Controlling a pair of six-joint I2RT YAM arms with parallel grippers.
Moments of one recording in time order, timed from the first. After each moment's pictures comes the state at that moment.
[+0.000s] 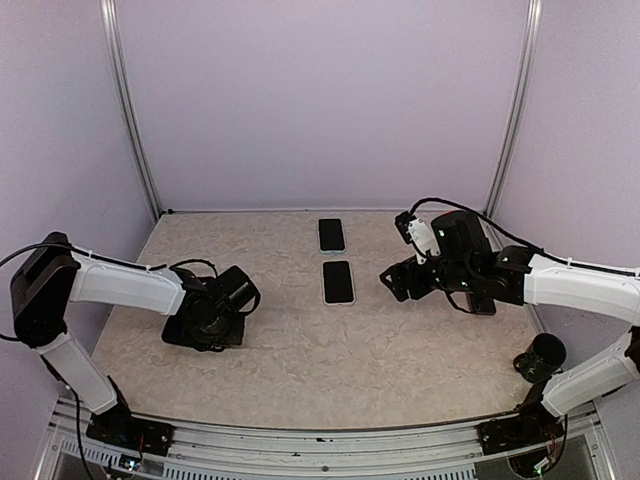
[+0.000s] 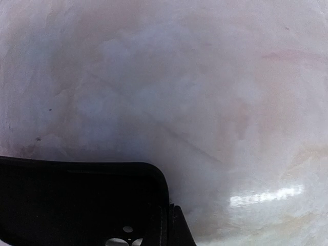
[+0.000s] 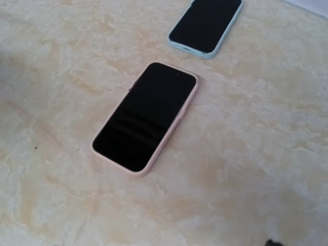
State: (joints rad) left arm -0.78 1.62 0.84 -0.52 -0.36 -0.68; right arm 0.77 1.29 0.90 -0.21 0.14 0.14
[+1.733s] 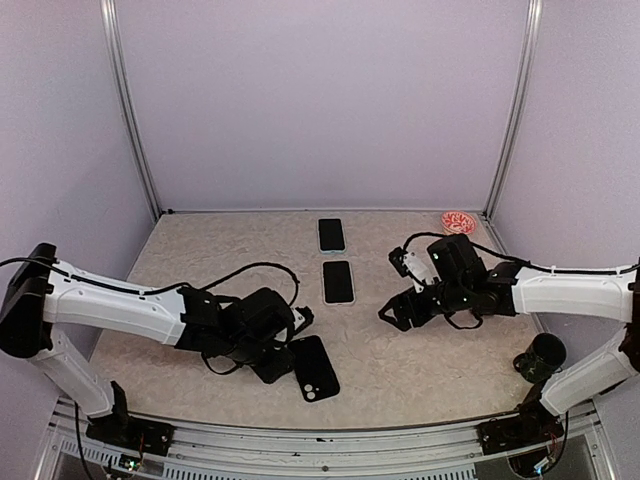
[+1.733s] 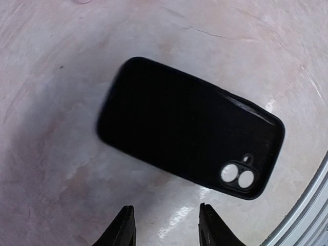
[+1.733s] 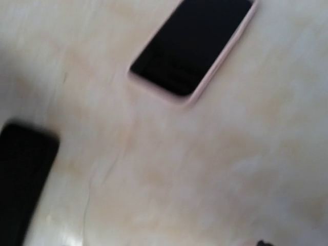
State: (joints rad) left arm -1.20 1.61 0.96 -0.45 -0.18 -0.25; right arm 0.72 1.33 0.79 -0.19 -0.12 0.16
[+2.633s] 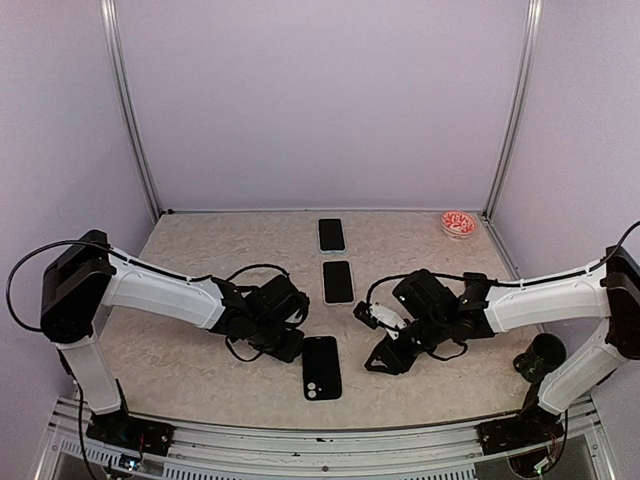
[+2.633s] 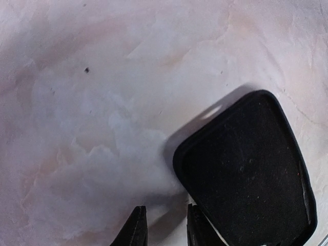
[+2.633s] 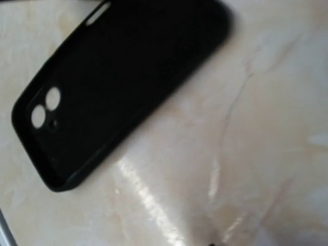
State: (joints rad) left arm -1.00 1.79 0.99 -0.30 -0.09 -0.50; right arm 0.92 1.46 0.75 -0.24 -0.27 0.13
